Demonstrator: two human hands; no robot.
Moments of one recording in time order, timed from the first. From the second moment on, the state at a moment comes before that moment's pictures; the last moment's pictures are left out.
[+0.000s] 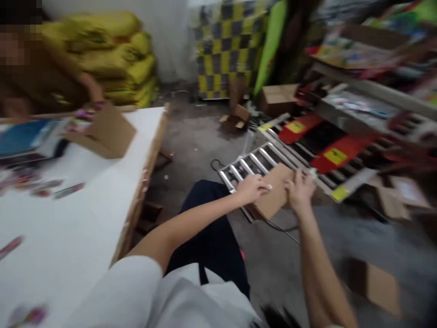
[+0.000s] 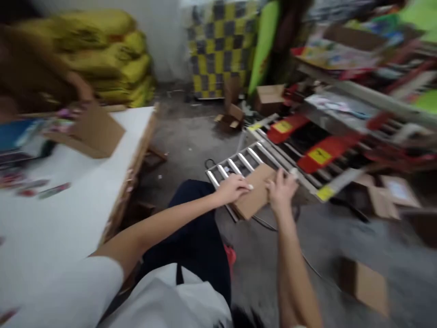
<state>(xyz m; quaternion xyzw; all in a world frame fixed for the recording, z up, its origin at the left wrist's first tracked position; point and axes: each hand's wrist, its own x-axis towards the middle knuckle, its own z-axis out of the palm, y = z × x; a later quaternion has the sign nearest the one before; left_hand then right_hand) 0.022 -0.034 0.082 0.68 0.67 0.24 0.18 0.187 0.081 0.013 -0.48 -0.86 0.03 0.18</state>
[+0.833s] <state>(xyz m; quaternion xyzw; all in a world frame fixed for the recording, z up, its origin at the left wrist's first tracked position) -0.074 -0.195 -0.013 0.46 0.87 0.13 0.07 0.152 0.220 0.073 -0.54 -0.81 0.01 0.20</state>
